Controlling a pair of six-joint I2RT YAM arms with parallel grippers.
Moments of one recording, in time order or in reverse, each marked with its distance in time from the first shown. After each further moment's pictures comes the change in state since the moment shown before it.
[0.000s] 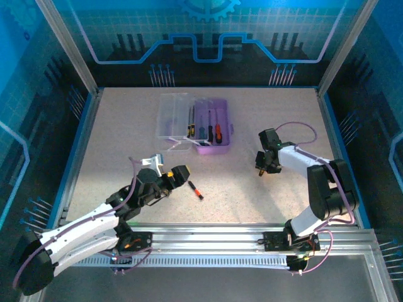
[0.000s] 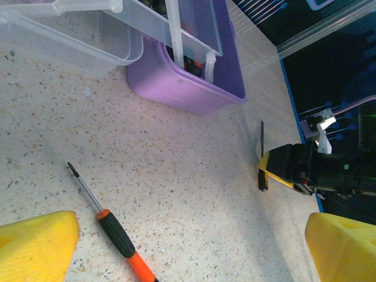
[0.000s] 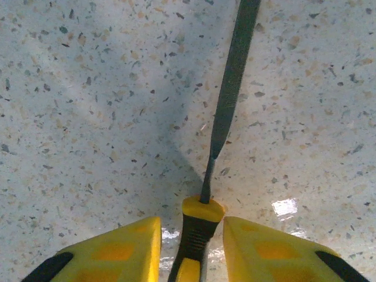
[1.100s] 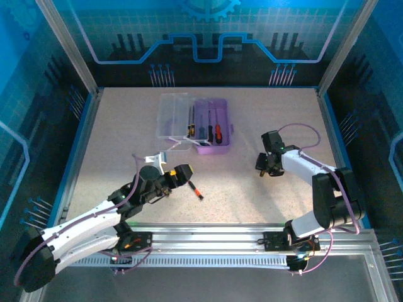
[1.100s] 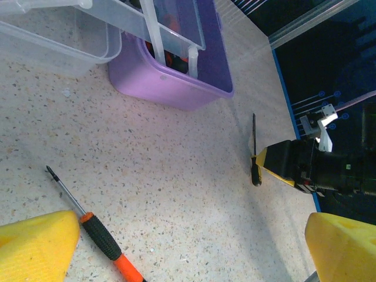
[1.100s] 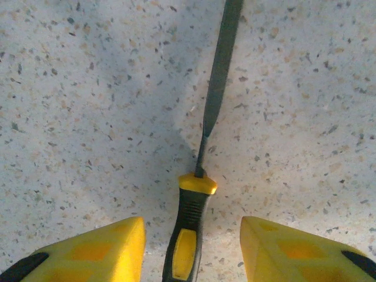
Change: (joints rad) left arm 0.000 0.044 0.036 0.014 0.037 0.026; right arm -0.003 -0.087 -0.047 -0.003 0.002 -0.020
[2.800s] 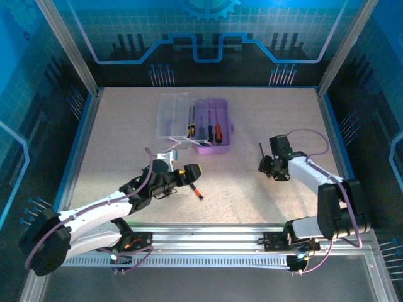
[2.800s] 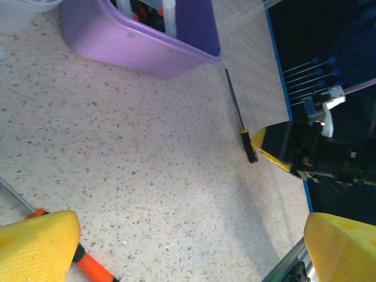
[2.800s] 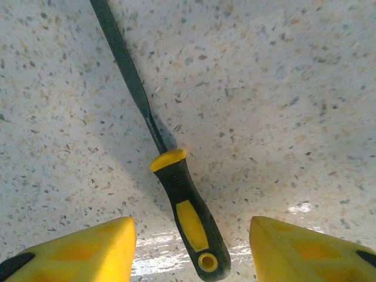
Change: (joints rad) left arm 0.008 0.215 0.053 0.126 0.156 -0.014; right arm -0.065 -0.091 -0.089 0.026 -0.068 0.008
